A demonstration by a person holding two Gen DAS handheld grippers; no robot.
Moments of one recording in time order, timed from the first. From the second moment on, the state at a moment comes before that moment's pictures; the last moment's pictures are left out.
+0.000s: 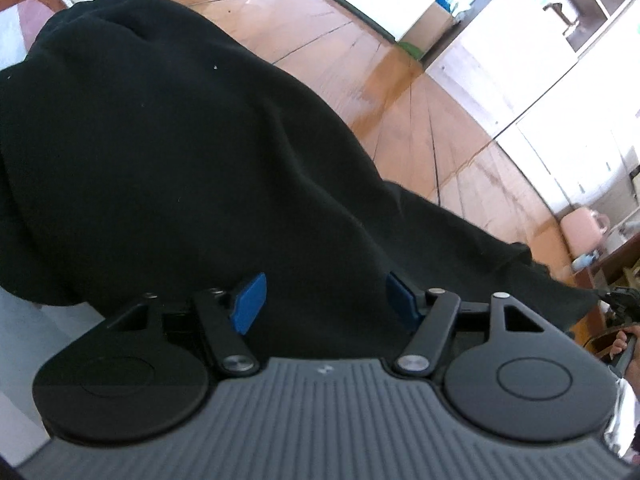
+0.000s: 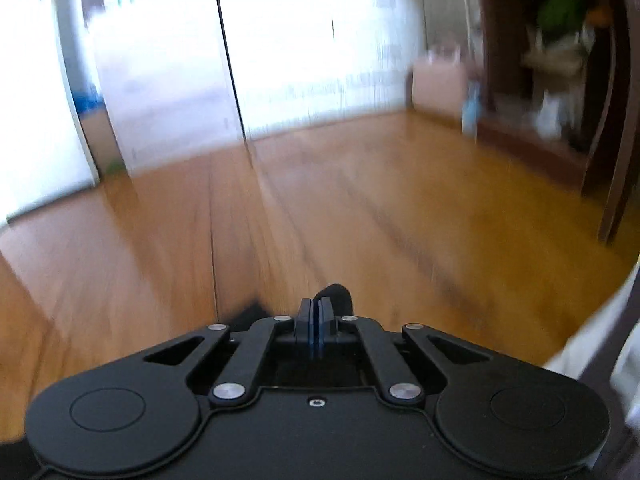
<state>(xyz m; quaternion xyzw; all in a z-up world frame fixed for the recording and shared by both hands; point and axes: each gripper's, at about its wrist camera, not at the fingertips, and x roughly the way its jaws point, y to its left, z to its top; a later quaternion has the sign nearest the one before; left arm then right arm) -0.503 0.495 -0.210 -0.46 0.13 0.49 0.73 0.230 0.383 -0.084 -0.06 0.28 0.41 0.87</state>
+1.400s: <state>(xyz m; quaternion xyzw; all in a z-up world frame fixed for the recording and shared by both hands) -0.577 0.476 -0.224 -0.60 0.10 0.43 0.67 0.133 0.231 -0.107 -0.15 0.30 0.29 0.90</state>
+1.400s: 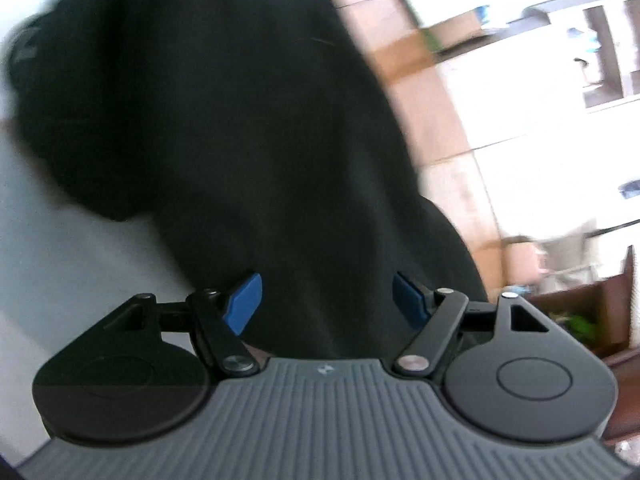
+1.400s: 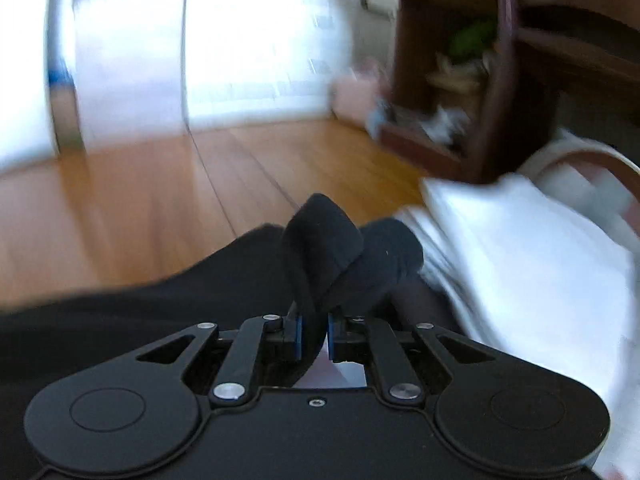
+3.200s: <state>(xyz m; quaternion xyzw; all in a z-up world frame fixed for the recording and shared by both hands) -0.662 0.466 -0.157 -0.49 -0.03 0.59 0.64 0.142 0.068 -0.141 0.09 0.45 0.33 0.82</state>
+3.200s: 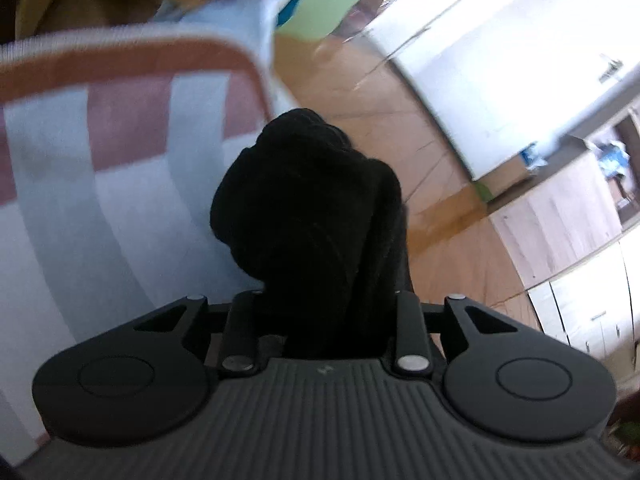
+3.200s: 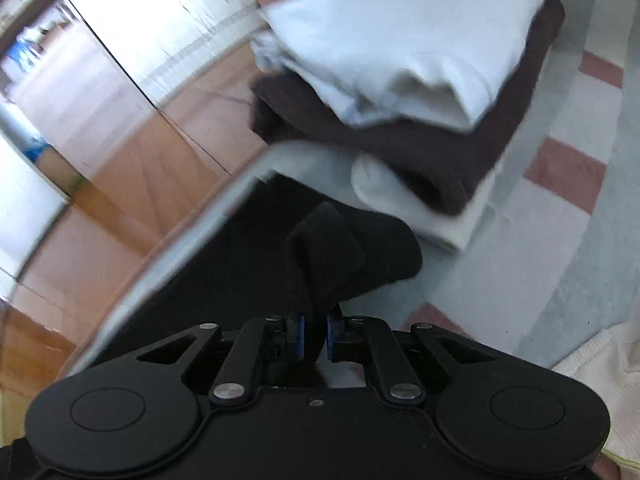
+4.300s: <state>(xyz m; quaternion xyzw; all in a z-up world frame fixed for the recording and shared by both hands) -0.488 0.371 -0.072 -0.40 0.22 0.41 0.79 0.116 0.006 -0.111 -0.07 0.38 0.48 0.79</state>
